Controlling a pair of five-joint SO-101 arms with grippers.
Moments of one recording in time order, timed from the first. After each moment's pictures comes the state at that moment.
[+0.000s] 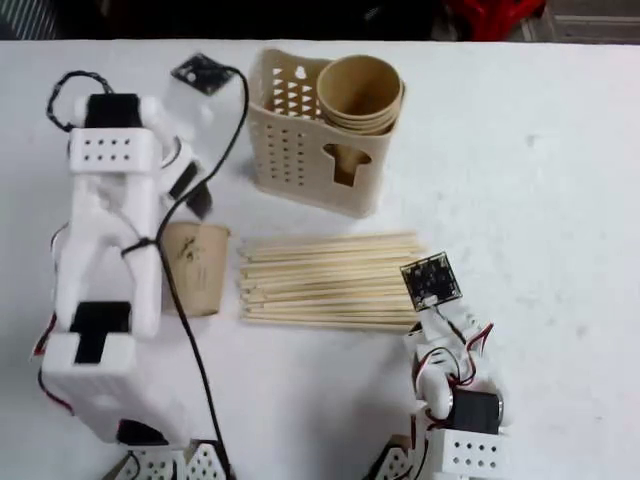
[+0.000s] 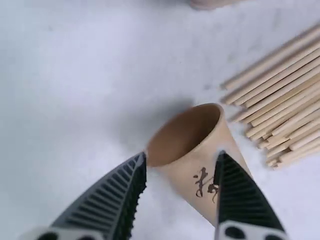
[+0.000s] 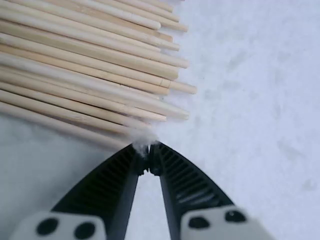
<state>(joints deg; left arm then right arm) -7.5 15.1 -18.1 94.5 -32.7 3.2 -102.4 96.4 66.2 27.8</state>
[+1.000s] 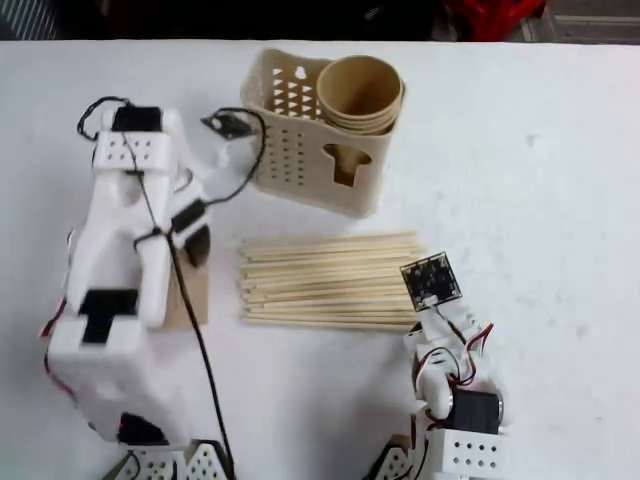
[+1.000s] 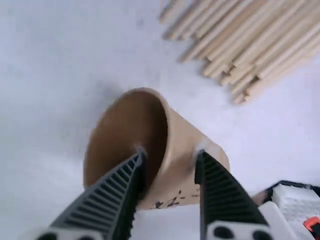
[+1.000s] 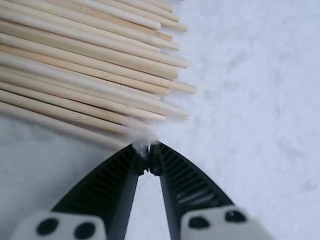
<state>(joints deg) -6.1 13.3 -5.5 101.8 -42.2 3.2 -102.4 96.4 66.2 27.8</state>
